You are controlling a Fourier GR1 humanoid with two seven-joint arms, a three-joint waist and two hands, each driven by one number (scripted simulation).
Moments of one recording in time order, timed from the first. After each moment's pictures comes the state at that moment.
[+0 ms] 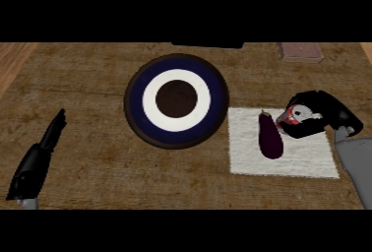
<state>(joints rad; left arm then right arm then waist) 0.06 0.30 0.06 -1.52 -0.18 0.01 -0.13 -0.41 -0.44 0.05 -1.23 0.29 0.27 0.45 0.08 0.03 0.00</state>
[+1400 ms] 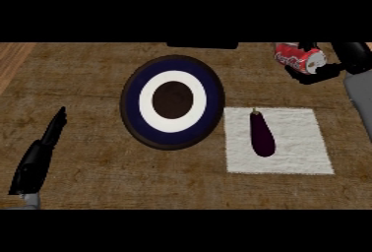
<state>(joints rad) 0.02 0.30 0.08 -1.47 -0.18 0.00 -0.12 -0.91 -0.51 -0.05 -0.62 0.37 0.10 -0.75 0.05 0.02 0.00</state>
